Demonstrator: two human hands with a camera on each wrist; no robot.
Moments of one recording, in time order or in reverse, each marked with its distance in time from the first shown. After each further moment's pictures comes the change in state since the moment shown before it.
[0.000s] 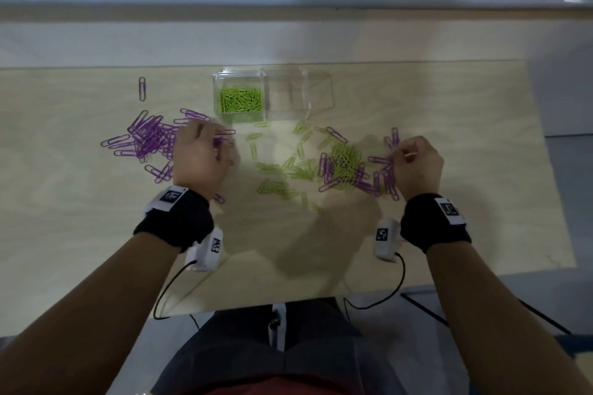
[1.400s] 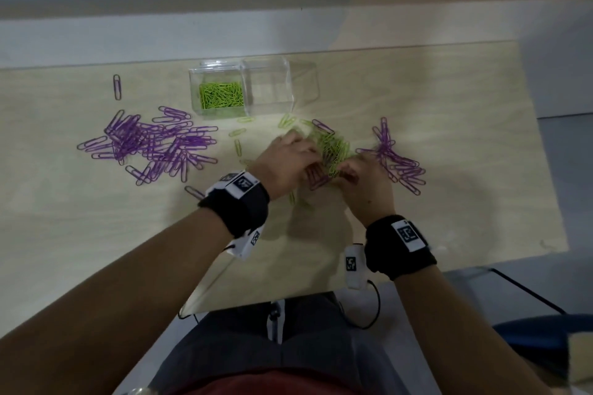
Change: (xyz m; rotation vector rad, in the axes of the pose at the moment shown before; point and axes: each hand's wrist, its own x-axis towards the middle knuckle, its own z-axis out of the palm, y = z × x) left_hand 0.007 0.110 0.069 -0.024 -0.511 0.675; right_hand -0.050 -0.011 0.023 -0.129 -0.269 -0.251
